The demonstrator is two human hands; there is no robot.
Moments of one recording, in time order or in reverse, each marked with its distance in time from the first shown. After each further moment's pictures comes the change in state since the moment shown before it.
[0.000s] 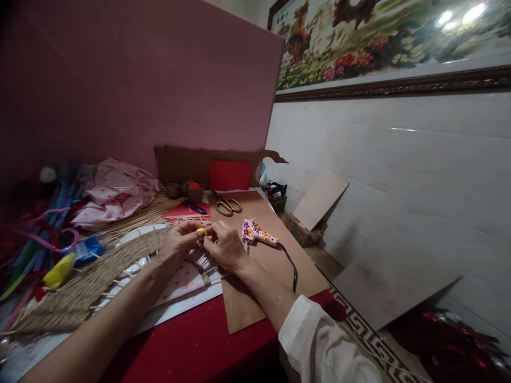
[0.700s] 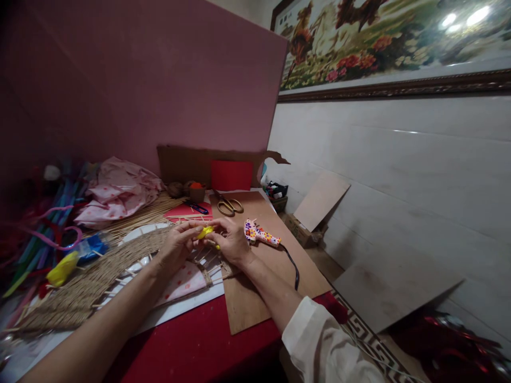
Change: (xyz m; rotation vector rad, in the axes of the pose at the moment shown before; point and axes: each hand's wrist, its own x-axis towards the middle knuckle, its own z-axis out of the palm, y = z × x) left_hand -0.003 0.005 -0.001 -0.068 -0.024 -0.067; right_hand 0.003 0.013 -0.001 0.449 -0.004 0.210
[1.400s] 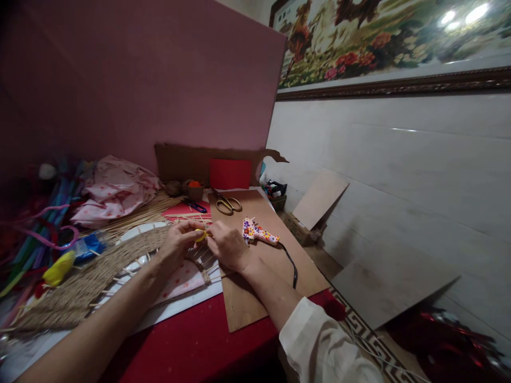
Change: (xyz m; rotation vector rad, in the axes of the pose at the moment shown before) left_hand 0.008 -0.010 -0.006 0.137 0.009 0.065; right_hand -0.007 -0.003 -0.003 -0.721 -0.180 -0.349
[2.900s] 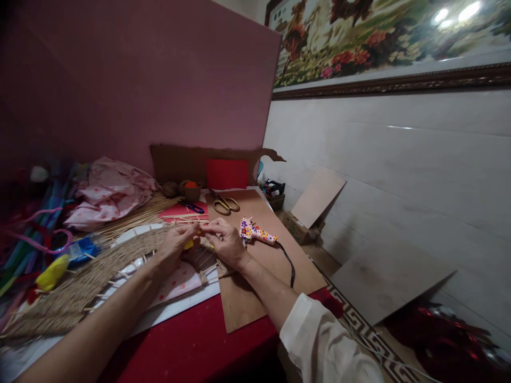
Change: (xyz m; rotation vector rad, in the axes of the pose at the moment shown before) left_hand -0.003 0.006 0.003 0.146 -0.053 -0.114; right_hand 0.000 0.003 0.009 0.665 0.199 0.221
